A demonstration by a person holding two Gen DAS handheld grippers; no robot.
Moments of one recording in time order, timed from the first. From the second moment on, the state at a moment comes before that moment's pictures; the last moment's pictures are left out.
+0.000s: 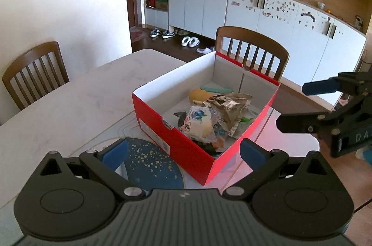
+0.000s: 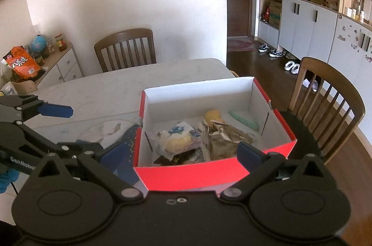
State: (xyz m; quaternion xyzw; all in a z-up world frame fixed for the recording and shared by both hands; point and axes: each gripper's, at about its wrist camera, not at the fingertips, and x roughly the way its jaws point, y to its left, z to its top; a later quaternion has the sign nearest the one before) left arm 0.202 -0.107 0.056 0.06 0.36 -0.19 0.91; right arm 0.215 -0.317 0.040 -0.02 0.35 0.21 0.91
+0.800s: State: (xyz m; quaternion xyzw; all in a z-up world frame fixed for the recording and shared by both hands) left arm 0.180 -0.077 0.032 0.05 0.39 -0.17 0.90; right arm 0.177 -0.296 0.021 -0.01 0.37 0.20 0.91
